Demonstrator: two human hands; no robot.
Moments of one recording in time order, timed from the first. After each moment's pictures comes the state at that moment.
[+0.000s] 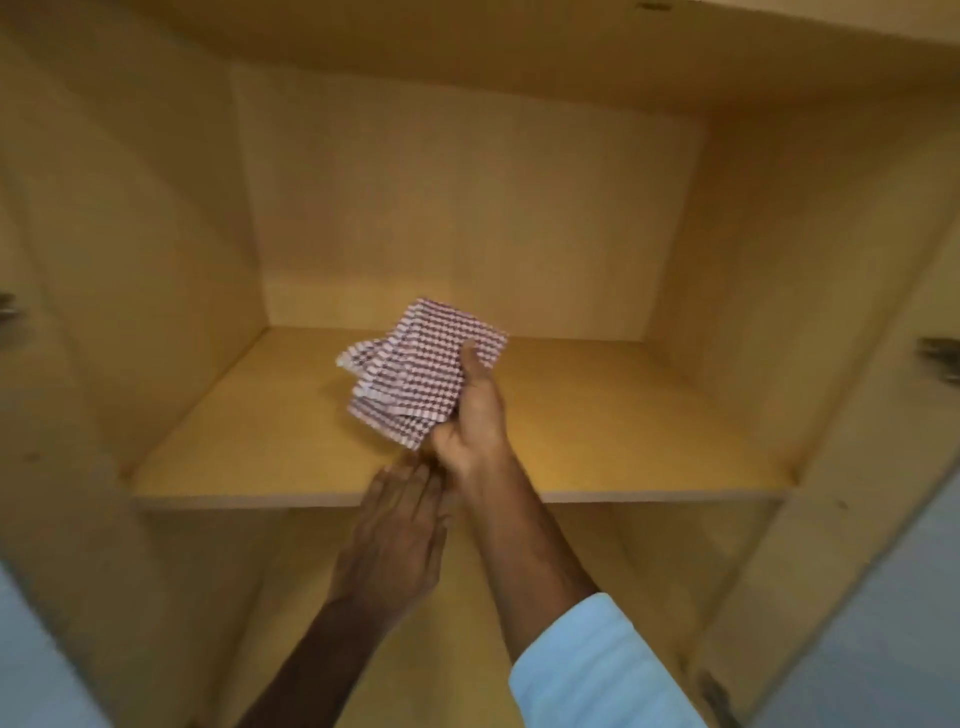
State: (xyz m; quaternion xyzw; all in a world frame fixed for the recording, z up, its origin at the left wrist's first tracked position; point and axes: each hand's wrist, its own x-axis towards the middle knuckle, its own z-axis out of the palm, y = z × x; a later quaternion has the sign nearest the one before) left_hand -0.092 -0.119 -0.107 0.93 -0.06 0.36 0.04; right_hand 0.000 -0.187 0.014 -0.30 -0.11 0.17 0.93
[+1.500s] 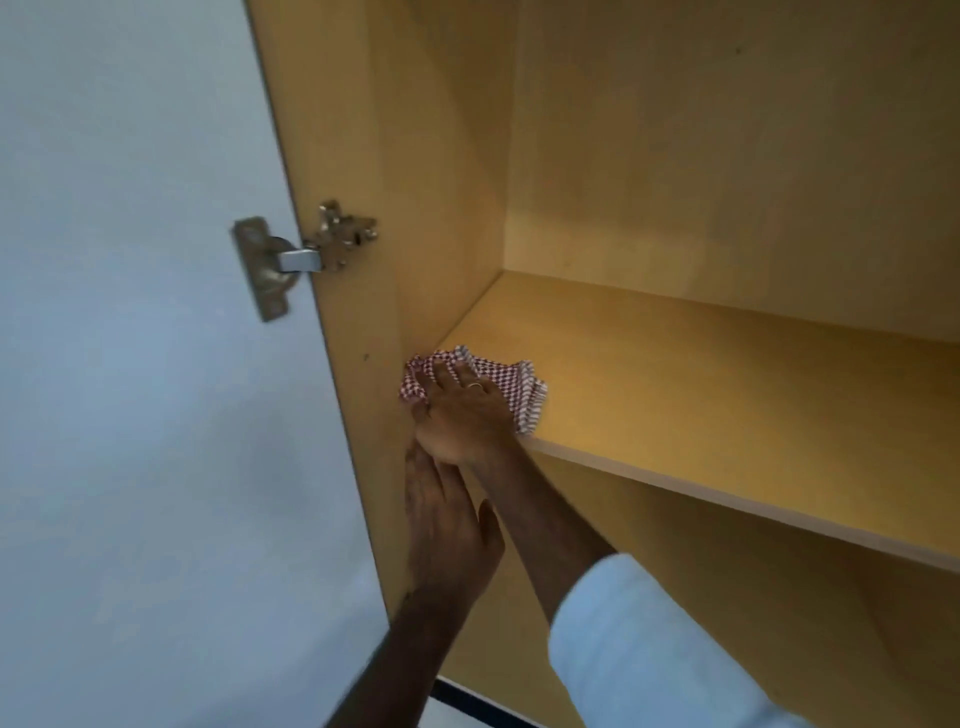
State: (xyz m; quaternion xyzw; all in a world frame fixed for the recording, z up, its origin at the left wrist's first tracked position) left_hand -0.178 -0.010 -0.162 0.86 0.27 0.38 0.19; right_hand -0.089 0.007 -0.043 -0.87 -0.49 0.03 0.11
